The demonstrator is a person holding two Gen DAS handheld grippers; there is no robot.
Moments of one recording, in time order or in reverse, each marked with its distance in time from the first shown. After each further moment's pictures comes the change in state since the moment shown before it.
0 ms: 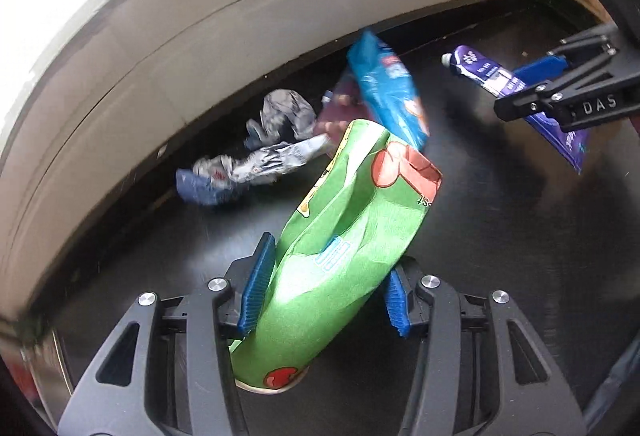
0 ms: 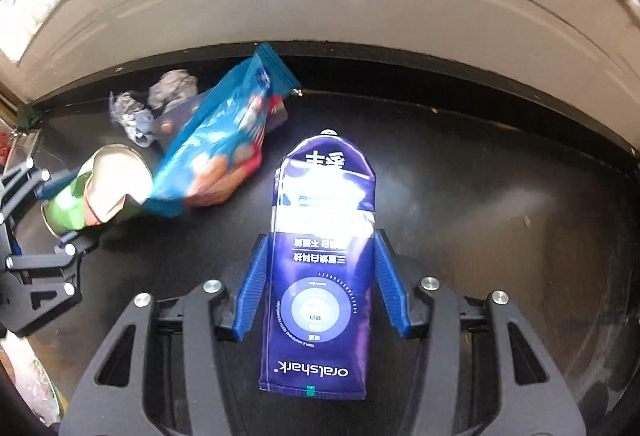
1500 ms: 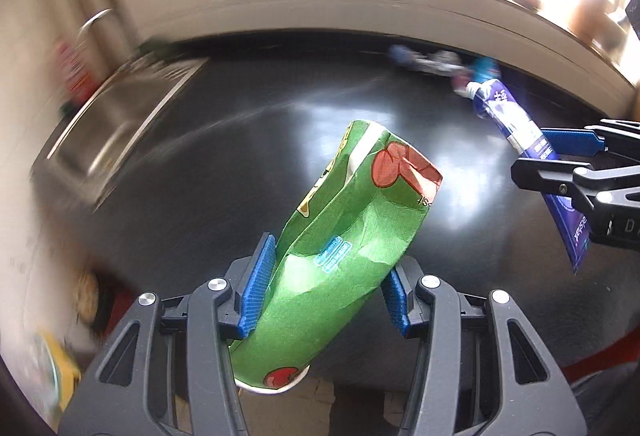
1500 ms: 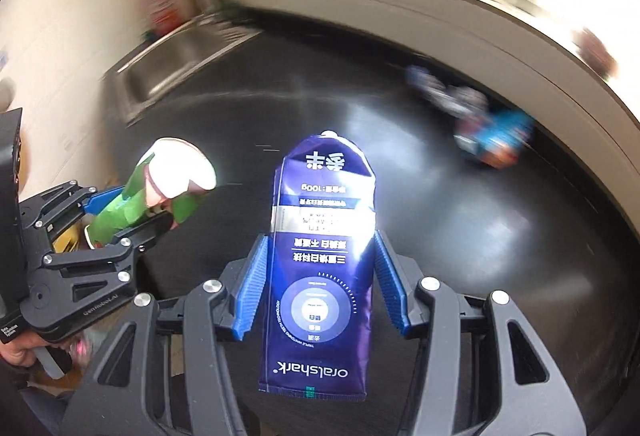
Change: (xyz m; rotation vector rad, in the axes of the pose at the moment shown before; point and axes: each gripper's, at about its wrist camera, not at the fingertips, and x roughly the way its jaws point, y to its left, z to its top) left arm -0.201 -0.049 -0.231 -0.751 0.030 0.341; right arm -0.138 0.210 -0.138 -0.591 -0.088 0.331
